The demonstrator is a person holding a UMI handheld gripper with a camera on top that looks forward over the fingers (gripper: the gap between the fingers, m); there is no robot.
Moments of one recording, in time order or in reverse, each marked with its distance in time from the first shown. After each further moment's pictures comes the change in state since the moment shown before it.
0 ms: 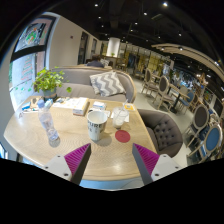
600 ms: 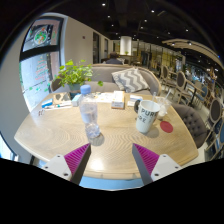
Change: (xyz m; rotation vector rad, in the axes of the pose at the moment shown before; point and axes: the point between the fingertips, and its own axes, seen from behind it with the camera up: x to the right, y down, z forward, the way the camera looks) arm -0.204 0.041 0.015 -0.003 -0.183 0.043
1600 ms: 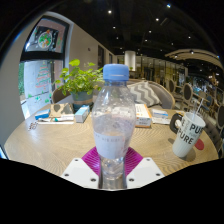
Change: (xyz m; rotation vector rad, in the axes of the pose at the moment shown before) arm -0.090 -0.057 0.185 0.204 -0.035 -0.012
